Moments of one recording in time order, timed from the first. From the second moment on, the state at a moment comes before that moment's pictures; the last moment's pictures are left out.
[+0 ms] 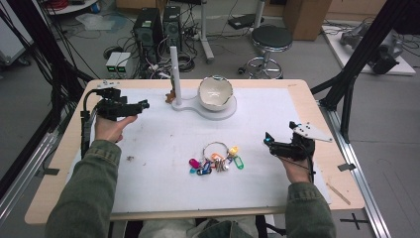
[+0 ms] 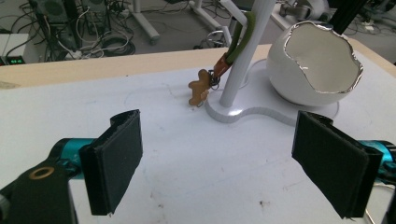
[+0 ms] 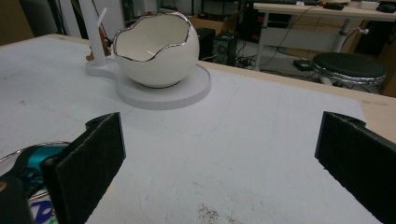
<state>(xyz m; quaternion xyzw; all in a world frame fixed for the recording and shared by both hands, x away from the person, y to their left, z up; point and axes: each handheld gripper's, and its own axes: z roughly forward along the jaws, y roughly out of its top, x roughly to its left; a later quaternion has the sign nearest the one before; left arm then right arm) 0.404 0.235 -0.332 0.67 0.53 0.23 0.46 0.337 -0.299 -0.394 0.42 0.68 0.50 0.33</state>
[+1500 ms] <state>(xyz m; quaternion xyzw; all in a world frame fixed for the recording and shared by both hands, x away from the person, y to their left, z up) 0.358 0.249 -0.365 0.66 0.54 0.25 0.45 0.336 -0.297 -0.394 0.42 0.69 0.50 0.32</state>
